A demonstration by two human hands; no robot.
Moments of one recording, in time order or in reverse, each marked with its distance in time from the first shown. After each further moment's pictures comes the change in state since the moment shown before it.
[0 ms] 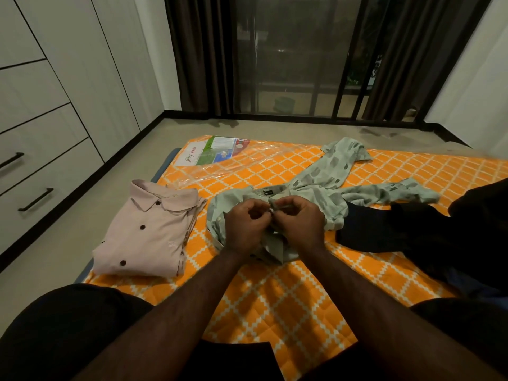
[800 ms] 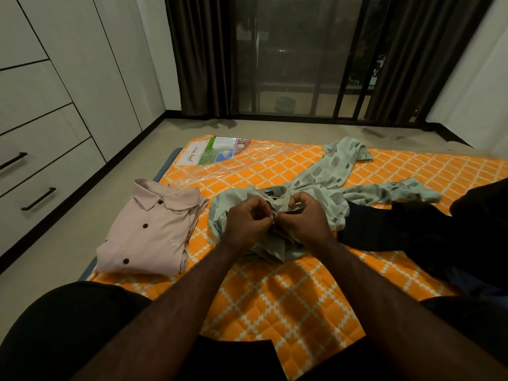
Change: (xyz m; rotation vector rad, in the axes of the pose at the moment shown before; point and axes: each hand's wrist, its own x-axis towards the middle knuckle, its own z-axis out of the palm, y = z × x) left_hand 0.007 -0.009 -0.011 0.012 -0.203 0.065; right_hand 0.013 0.007 -0.017 0.036 -0.209 0.084
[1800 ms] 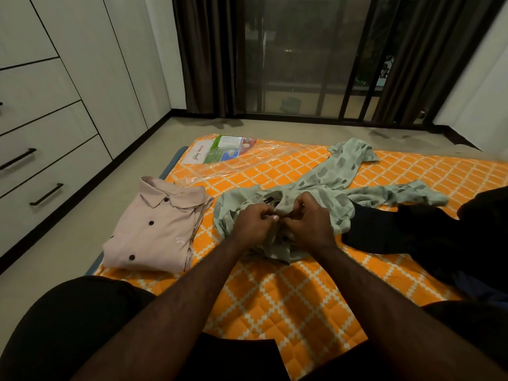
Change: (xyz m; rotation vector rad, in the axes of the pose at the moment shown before) left_hand 0.008 0.003 0.003 0.202 -0.223 -0.288; right_hand 0.001 0.011 0.006 -0.350 0.132 -0.246
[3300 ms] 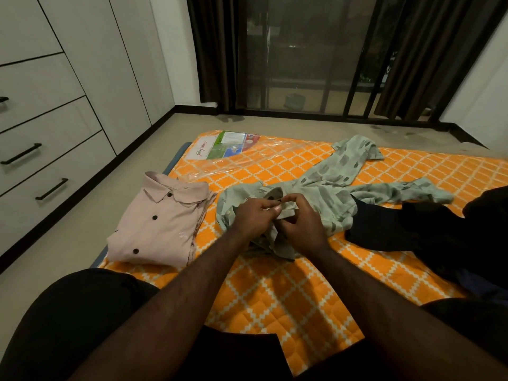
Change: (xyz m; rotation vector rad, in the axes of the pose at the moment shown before) left_hand -0.002 0.006 -0.007 -0.075 0.046 -0.021; right_hand -0.013 -0.002 0.014 0.160 -0.163 0.003
